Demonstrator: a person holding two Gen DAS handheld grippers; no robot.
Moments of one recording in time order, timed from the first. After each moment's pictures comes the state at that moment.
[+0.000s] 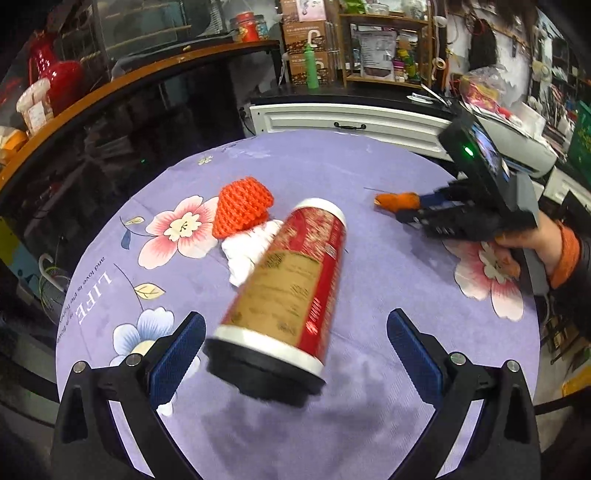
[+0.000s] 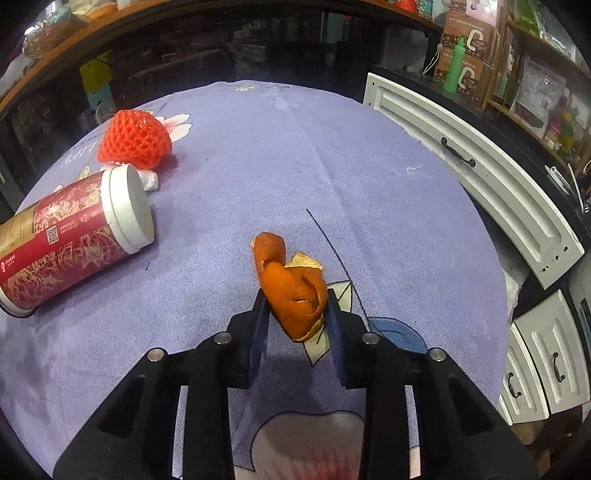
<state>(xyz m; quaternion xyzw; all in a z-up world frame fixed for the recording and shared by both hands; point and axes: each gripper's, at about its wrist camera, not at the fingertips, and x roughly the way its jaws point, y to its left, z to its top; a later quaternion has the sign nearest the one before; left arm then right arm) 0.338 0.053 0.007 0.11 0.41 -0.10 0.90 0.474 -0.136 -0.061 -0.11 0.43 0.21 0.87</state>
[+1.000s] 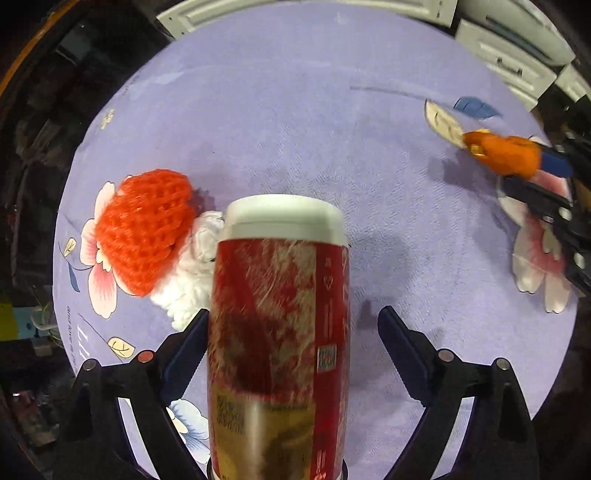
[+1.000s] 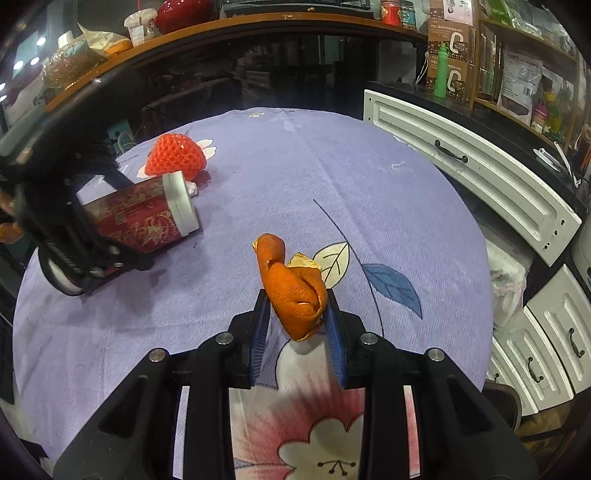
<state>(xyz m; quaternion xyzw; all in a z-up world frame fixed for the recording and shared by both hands) 0.470 -0.012 -0.058 0.26 0.63 -0.13 0.71 0.419 -0.173 -0.041 -0.05 0.40 0.24 0.88</state>
